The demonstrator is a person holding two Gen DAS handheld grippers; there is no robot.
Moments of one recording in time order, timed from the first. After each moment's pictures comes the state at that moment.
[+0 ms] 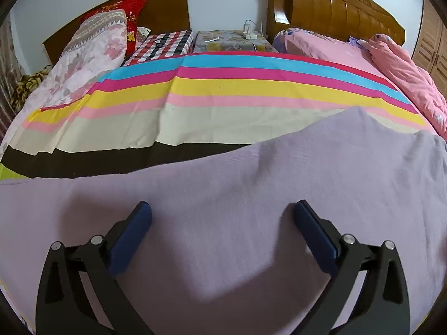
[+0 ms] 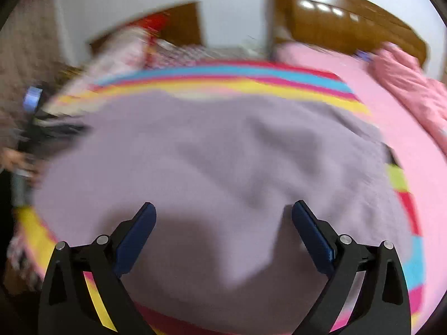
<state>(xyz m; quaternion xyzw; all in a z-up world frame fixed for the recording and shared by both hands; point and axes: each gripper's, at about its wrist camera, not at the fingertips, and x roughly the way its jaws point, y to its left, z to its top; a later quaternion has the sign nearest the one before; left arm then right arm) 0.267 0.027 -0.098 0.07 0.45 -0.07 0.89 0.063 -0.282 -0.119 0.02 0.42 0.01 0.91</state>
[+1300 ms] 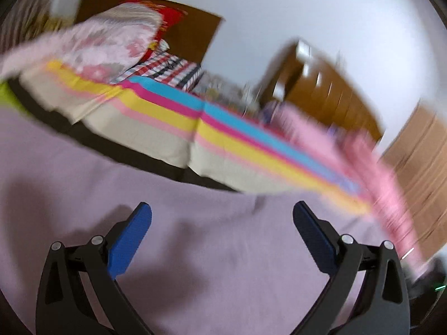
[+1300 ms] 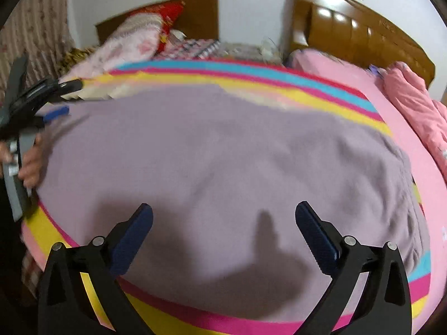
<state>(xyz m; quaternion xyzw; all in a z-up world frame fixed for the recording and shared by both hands) 0.218 0.131 -0.056 -0.22 0.33 -0.12 0.91 0.087 -0.152 -0.095 -0.02 0.40 0.04 0.92</state>
